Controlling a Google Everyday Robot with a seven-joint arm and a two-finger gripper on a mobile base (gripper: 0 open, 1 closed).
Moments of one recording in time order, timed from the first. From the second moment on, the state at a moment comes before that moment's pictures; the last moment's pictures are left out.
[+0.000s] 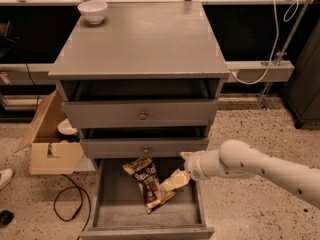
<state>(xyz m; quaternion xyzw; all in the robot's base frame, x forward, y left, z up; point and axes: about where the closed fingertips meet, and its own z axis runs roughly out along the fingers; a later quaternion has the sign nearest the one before) 0.531 -0.048 0.524 -0.41 0.81 0.29 0.30</state>
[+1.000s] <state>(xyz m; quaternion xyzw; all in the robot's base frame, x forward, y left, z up) 0.559 -0.065 0.423 -0.39 0.81 0.29 0.32</state>
